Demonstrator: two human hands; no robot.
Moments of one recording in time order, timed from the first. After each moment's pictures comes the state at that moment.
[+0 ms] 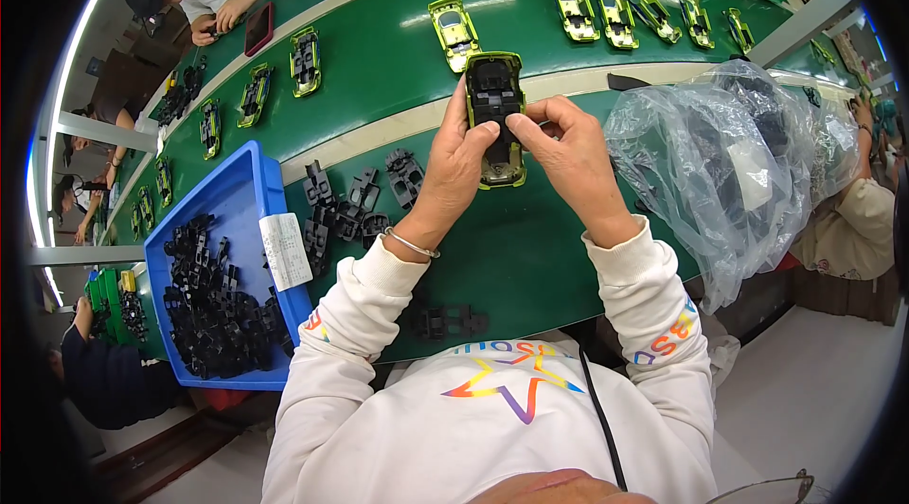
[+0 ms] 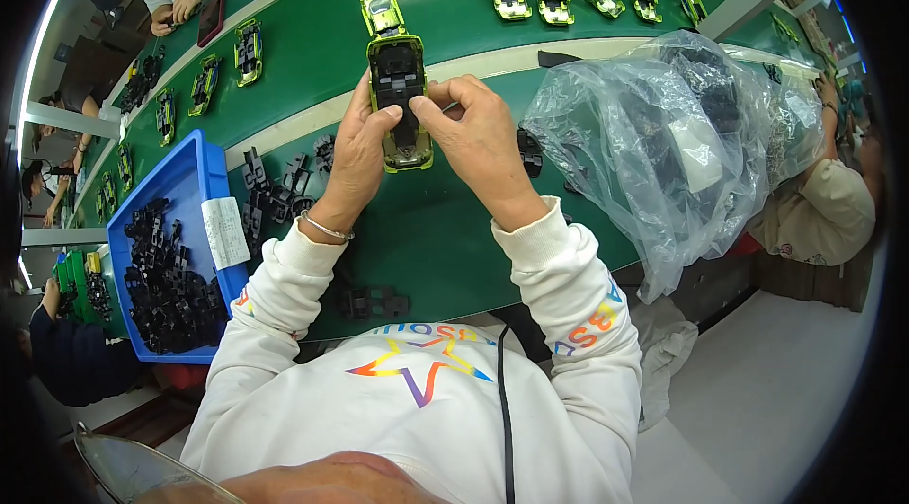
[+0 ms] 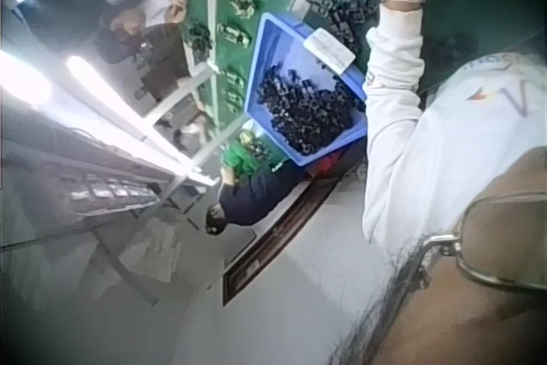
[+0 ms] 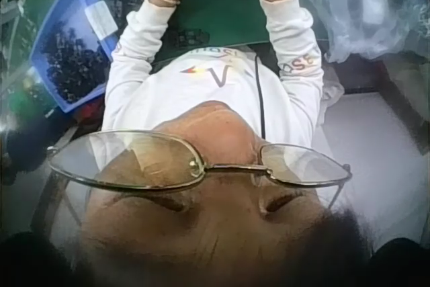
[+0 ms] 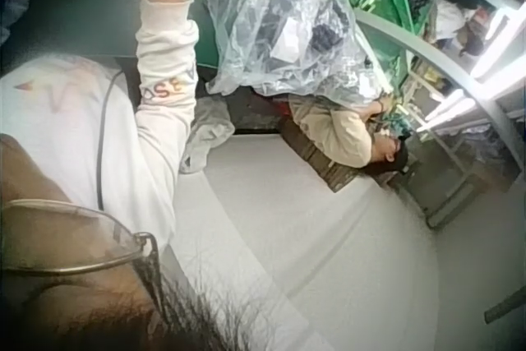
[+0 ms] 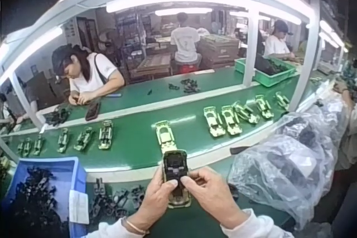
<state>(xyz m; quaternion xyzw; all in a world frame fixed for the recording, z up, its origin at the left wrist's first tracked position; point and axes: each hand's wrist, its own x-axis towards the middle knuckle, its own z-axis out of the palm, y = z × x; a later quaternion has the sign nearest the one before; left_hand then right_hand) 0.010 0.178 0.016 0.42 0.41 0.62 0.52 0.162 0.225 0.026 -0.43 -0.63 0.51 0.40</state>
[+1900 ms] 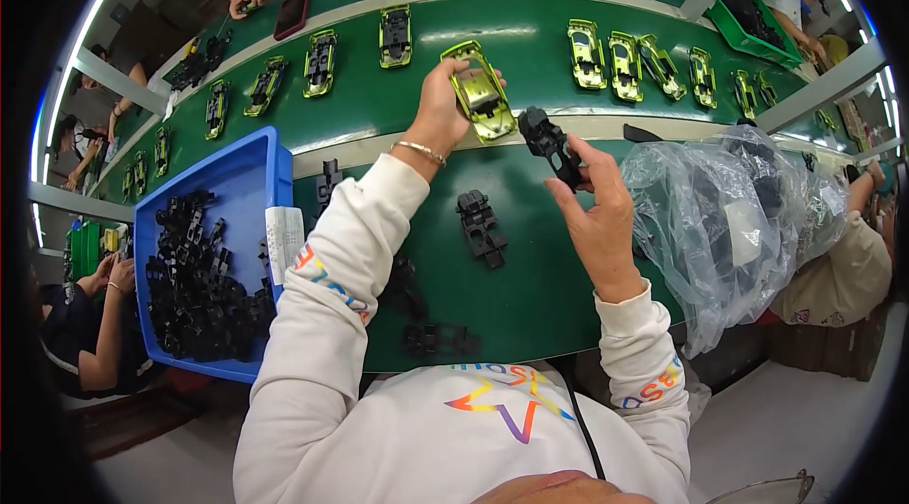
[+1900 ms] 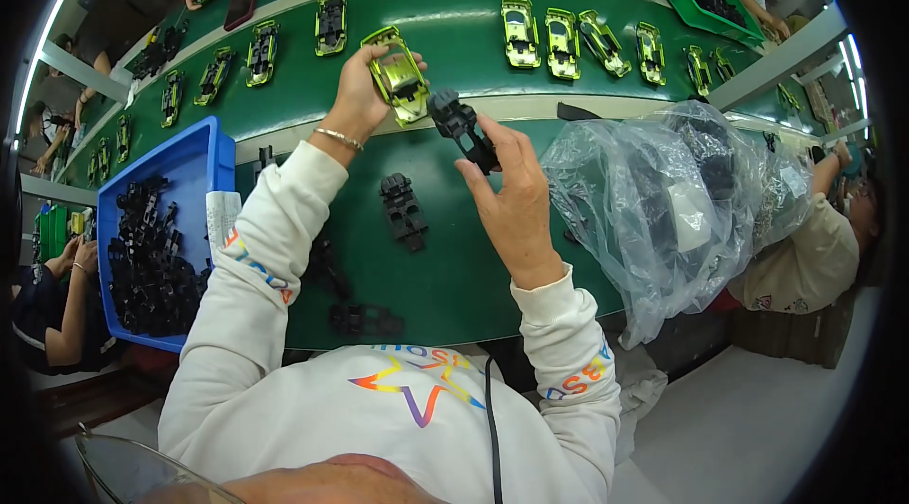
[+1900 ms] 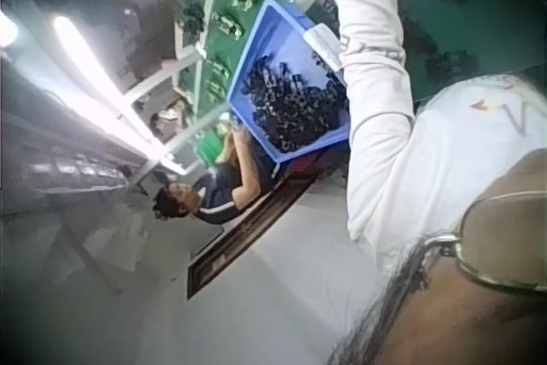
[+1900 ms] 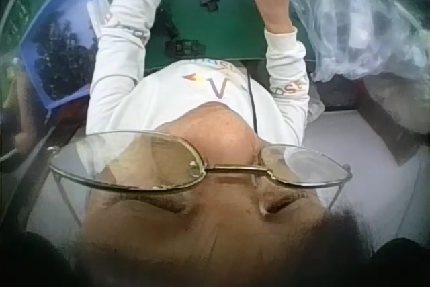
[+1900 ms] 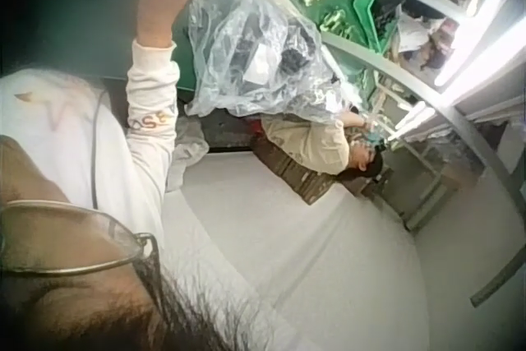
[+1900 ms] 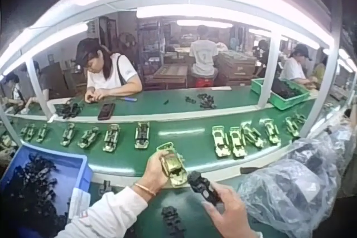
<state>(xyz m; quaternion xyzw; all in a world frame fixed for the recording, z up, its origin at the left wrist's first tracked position) -0.063 0.284 -0.009 0.13 0.36 0.68 0.62 0.181 0.200 0.038 -0.42 -0.76 0.30 0.39</state>
